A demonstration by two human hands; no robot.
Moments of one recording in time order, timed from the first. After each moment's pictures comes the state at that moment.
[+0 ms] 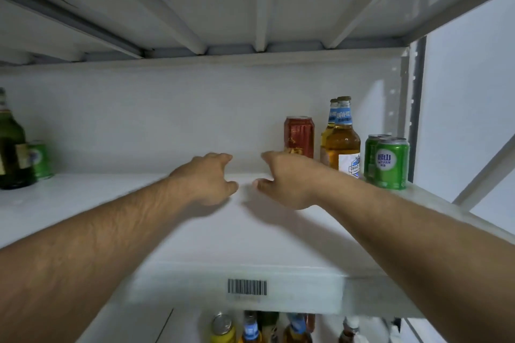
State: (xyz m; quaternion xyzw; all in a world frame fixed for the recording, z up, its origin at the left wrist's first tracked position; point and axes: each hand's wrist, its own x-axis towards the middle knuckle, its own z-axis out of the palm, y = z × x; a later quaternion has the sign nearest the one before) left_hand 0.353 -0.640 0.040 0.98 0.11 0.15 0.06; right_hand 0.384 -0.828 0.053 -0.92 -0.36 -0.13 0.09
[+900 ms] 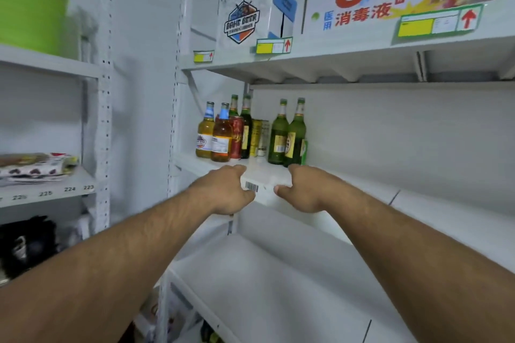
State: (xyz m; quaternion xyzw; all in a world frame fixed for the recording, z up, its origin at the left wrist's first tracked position) left_hand -0.048 -0.323 0.008 0.89 0.40 0.20 0.11; right_hand 0.089 -0.437 0.043 -0.84 -0.54 -0.08 0.07
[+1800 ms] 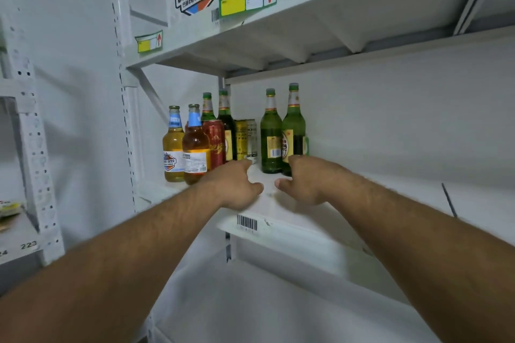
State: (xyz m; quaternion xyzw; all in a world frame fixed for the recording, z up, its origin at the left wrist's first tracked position) left_hand 0.080 -0.173 0.028 0.91 0.36 0.17 0.11; right_hand 0.200 -0.292 0.040 -0.86 -0.50 -0.10 0.09
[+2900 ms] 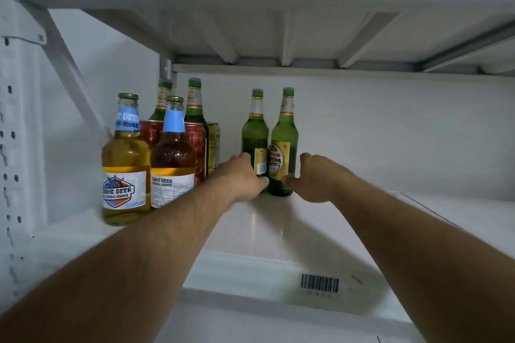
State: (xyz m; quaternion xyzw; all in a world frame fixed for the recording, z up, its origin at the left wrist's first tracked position) left_hand 0.168 -0.004 0.035 0.93 0.15 0.21 0.26; right_hand 0.199 -0.170 0.061 -0.95 -0.27 -0.15 0.10
